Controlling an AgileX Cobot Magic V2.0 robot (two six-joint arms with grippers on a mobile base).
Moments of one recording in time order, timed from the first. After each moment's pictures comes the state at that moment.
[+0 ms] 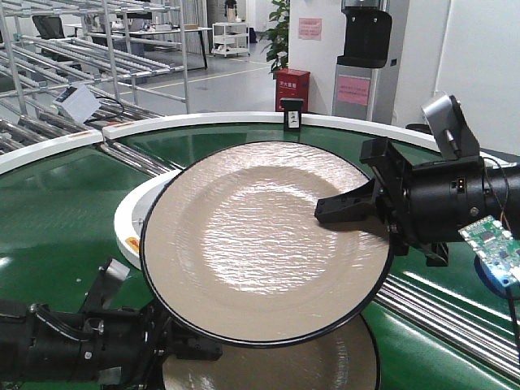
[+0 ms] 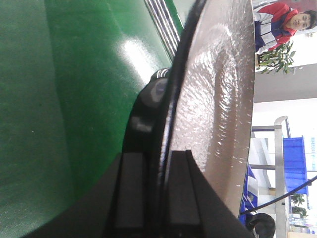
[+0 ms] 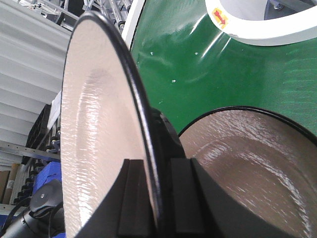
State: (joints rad) left arm -0.23 1.53 -0.94 -1.43 0.84 0.58; right arm 0.14 1.42 -1.36 1.07 0.94 -0.23
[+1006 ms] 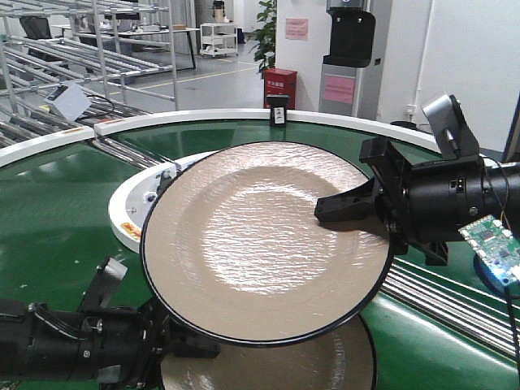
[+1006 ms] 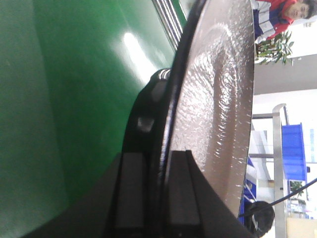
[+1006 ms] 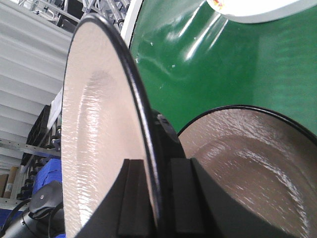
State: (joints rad) left arm -0.23 1.53 -0.94 -1.43 0.83 0.58; right arm 0.14 1.42 -1.36 1.07 0.93 -0.23
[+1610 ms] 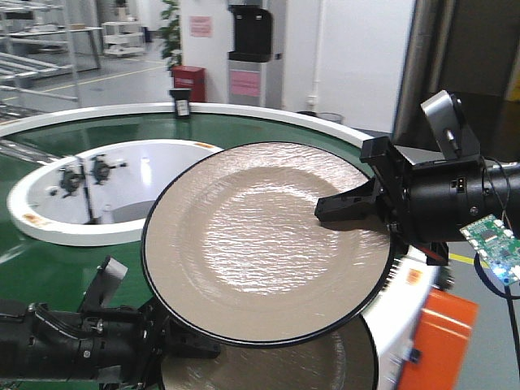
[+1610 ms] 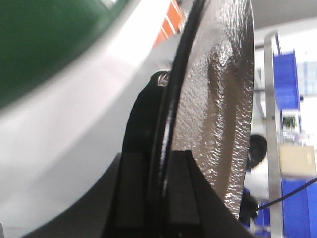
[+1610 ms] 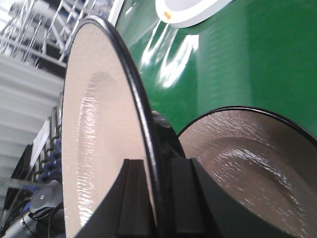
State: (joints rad) left arm -0.23 1.53 -0.94 -1.43 0.83 0.58; right arm 0.14 1.42 -1.36 1.07 0.93 -0.23
